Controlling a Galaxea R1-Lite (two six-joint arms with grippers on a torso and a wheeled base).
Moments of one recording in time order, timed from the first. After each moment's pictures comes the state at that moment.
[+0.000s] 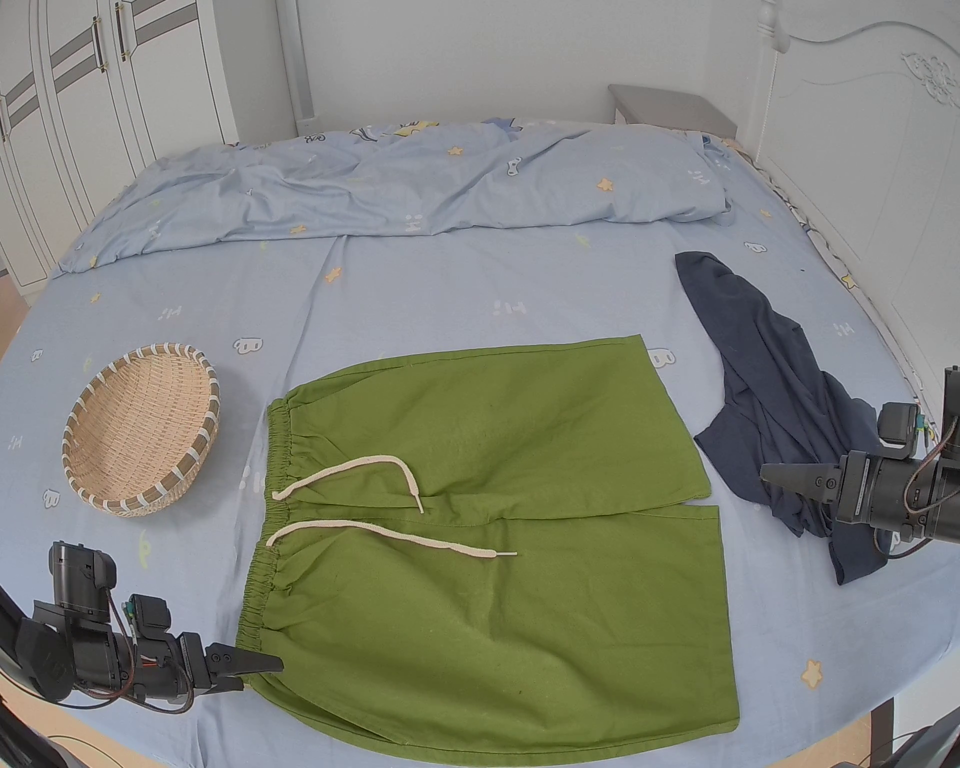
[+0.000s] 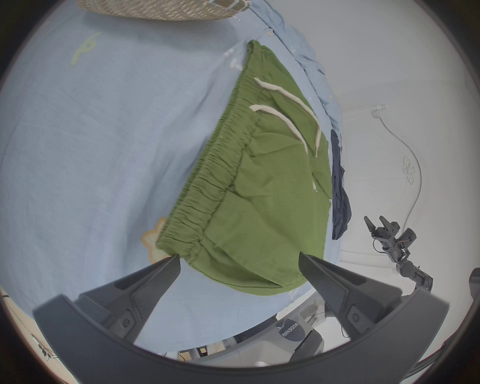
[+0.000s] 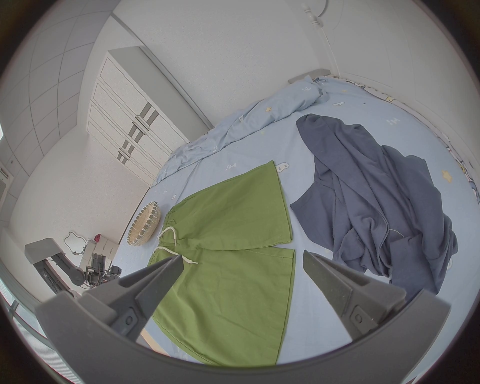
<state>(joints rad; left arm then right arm) 0.13 1.65 -0.11 -0.56 -0.71 -0.35 0.13 1.37 -0.55 -0.34 0.38 0.27</state>
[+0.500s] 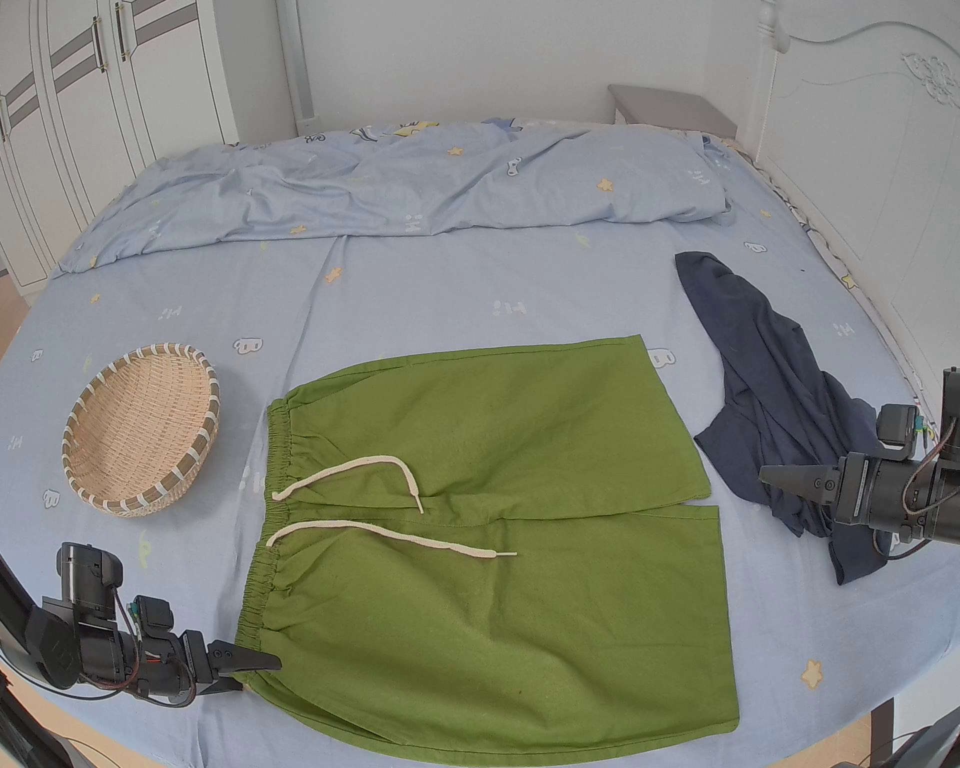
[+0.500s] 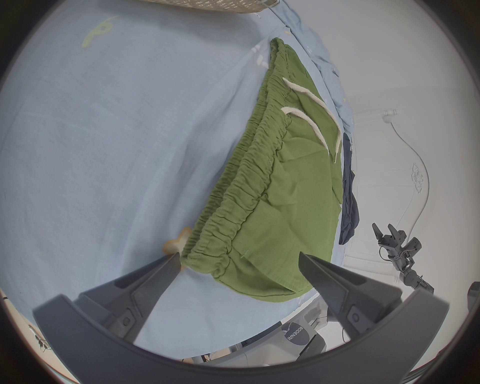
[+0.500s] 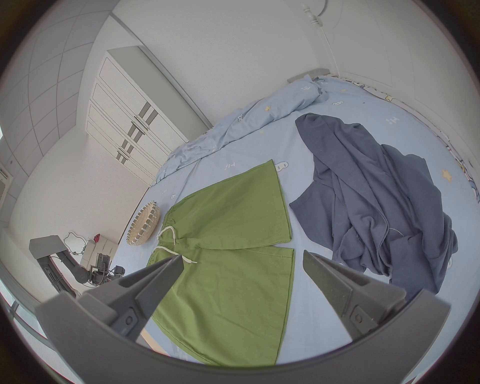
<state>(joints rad) 0.17 1.75 -0.13 -0.56 -0.71 -0.32 0.13 1.38 -0.55 -0.34 0.38 0.27</state>
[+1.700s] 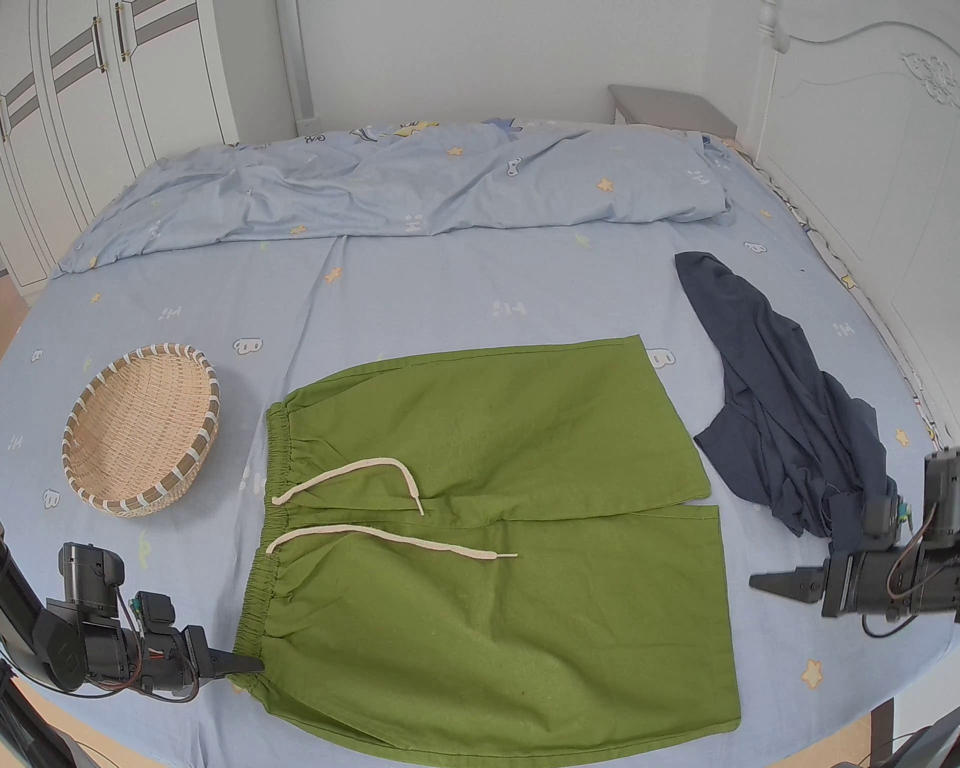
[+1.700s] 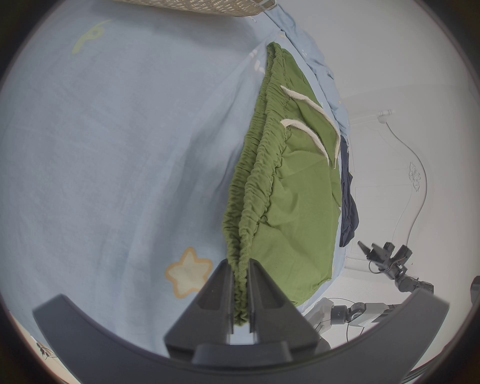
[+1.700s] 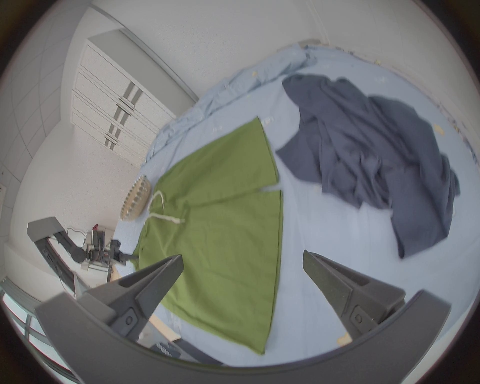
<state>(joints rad) 0.18 1.81 -0.11 -0.69 -0.72 -0.32 0.14 1.37 -0.34 -0.34 0.39 0.25</state>
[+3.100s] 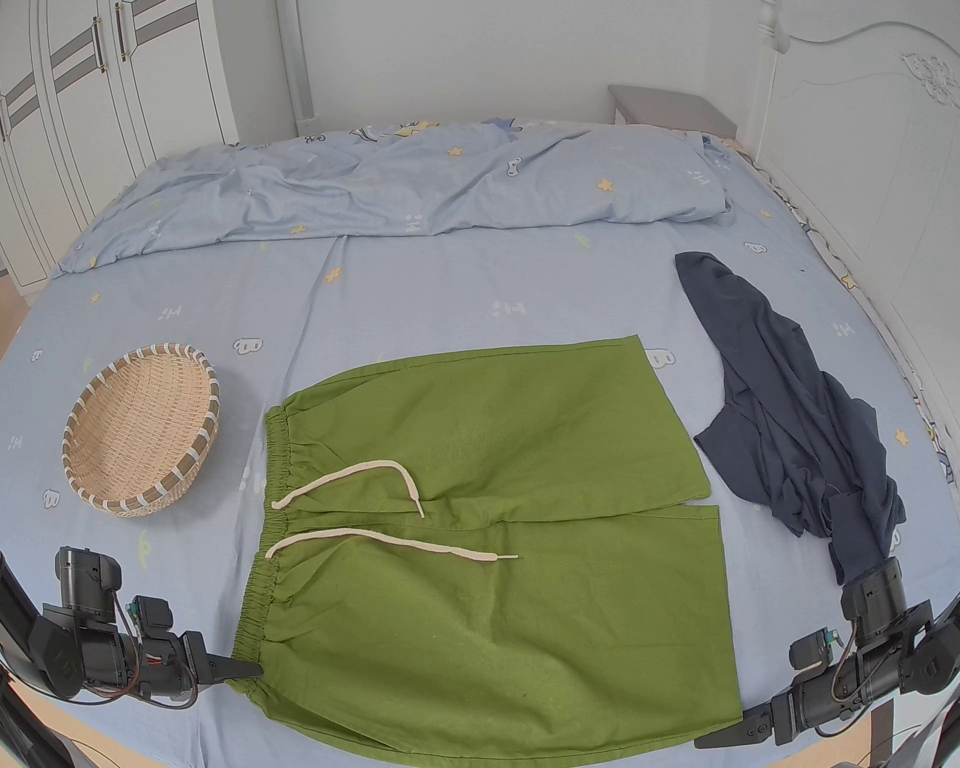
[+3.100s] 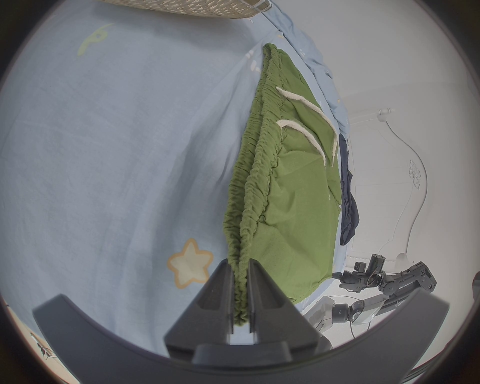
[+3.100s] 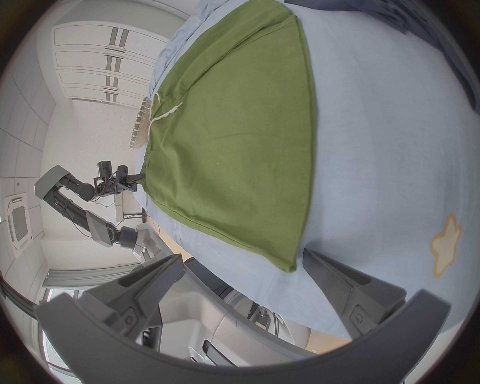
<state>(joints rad) 0.17 1.77 -0.08 -0.69 -0.71 -0.32 0.24 1.72 -0.04 -0.54 0.62 0.14</state>
